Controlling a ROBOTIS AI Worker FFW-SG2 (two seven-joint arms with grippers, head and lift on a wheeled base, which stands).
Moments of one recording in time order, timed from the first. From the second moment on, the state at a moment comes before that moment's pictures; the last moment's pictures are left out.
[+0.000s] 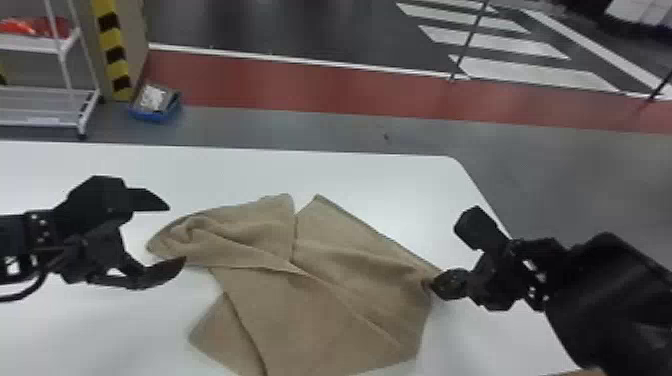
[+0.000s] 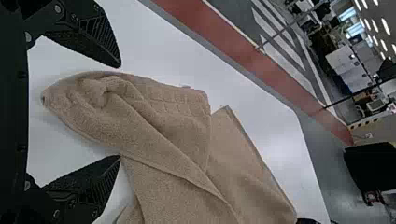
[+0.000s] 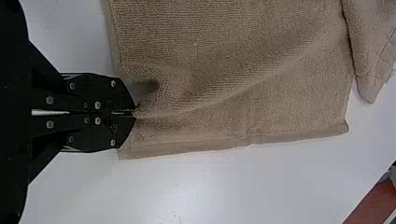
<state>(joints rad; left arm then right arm) -0.11 0.54 -0.35 -1.89 -0.26 0.41 -0.79 0.10 -0.73 0.07 -1.94 0.22 0.93 0.87</state>
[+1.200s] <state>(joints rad) -0.35 0.44 -0.52 -1.57 -0.44 0.38 -0.87 0.22 -0.75 -0.10 -2.04 0.15 0.94 0.87</state>
